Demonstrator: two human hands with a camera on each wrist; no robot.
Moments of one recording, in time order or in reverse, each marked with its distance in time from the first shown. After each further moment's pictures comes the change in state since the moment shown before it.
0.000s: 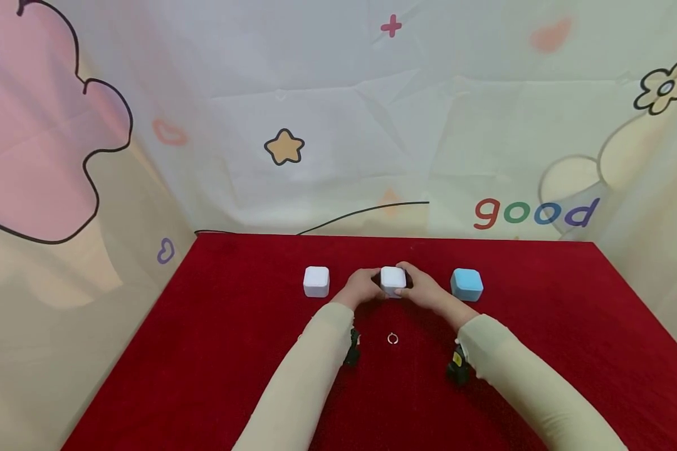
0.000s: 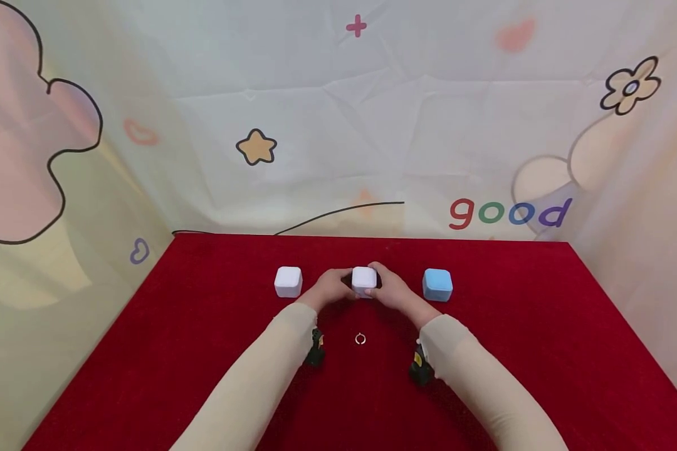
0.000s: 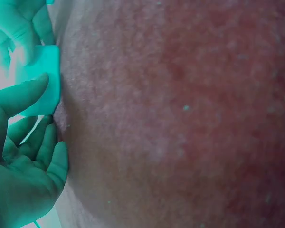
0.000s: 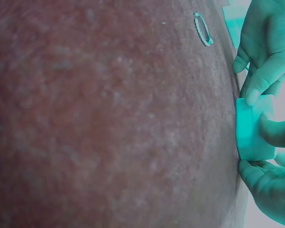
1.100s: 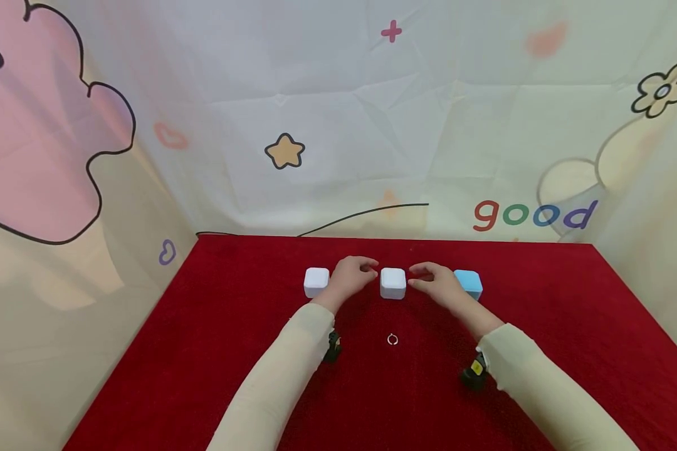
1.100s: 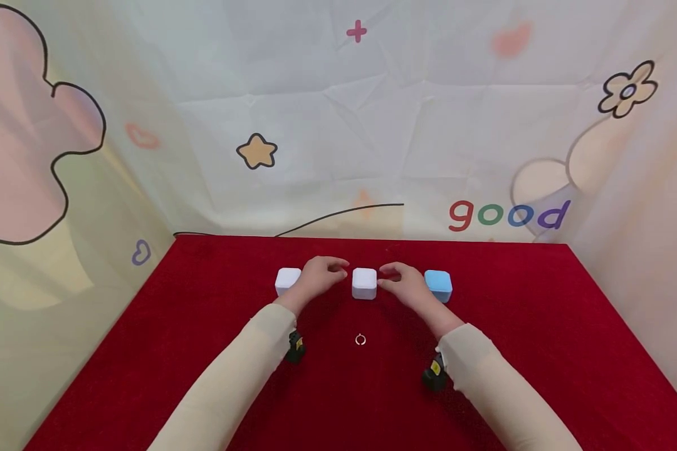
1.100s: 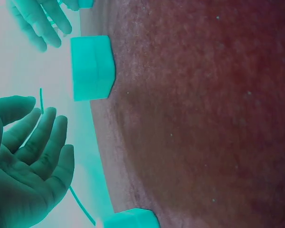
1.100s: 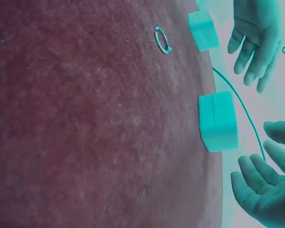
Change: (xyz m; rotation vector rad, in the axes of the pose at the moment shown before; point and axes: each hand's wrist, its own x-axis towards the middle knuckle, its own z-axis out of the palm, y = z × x) left_hand -0.026 0.015 -0.036 0.042 0.118 0.121; right_hand -0.026 -0.004 -0.023 0.079 0.156 0.091
